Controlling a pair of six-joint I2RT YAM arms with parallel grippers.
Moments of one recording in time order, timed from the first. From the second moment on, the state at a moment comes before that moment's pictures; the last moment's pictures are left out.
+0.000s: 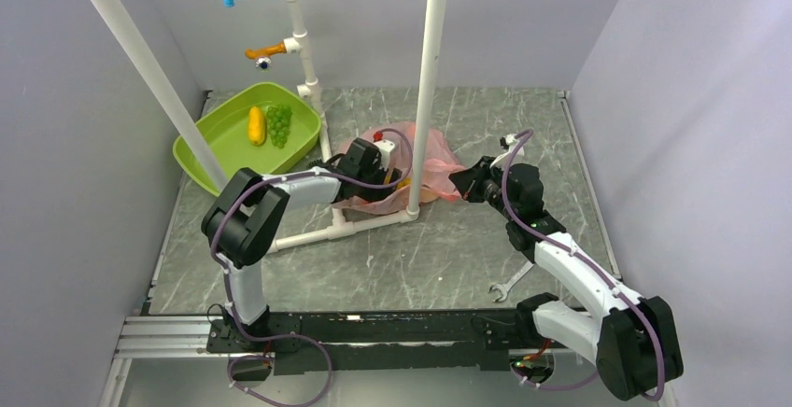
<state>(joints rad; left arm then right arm) -0.61 1.87 1.12 -0.05 0.09 -0.14 0.32 1.02 0.52 0.25 -0.22 0.57</state>
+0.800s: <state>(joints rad) -0.62 1.68 1.10 -0.13 0.15 -0.18 0.32 1.01 0.52 0.23 -0.22 0.57</state>
